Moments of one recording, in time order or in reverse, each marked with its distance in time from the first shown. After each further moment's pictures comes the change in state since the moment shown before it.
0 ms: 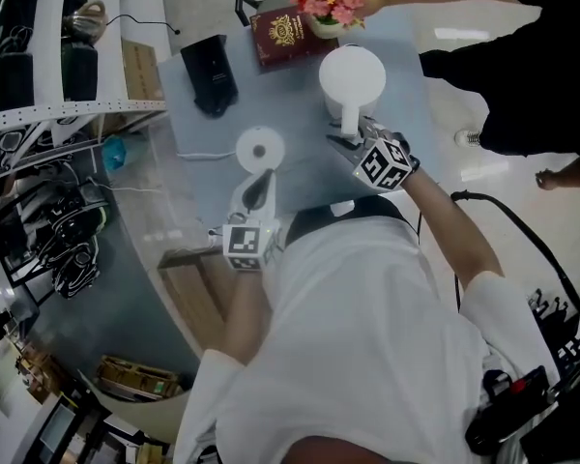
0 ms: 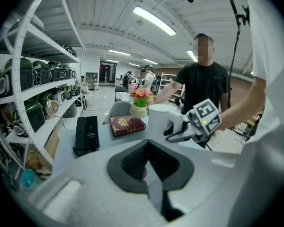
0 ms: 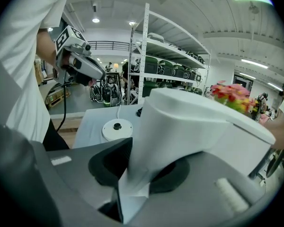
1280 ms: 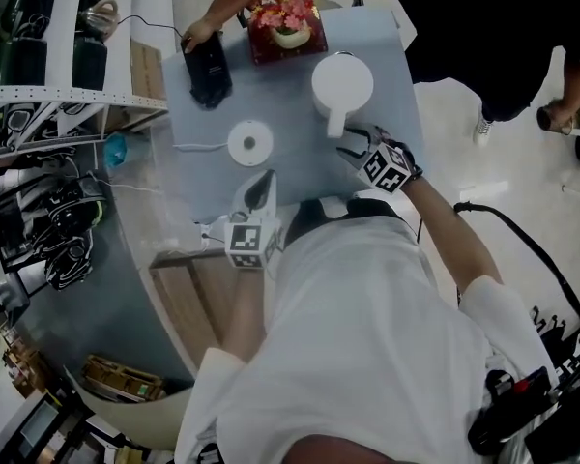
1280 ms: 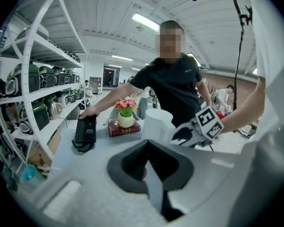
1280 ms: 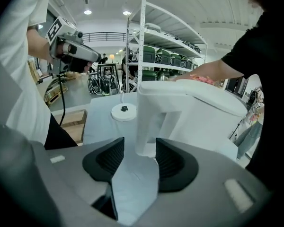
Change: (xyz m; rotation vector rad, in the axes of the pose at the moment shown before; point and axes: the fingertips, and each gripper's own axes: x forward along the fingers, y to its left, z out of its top) left arm -0.016 -0.058 -0.016 -0.001 -0.064 0.051; right arm -0.044 0.031 -0.071 0.047 0.121 -0.019
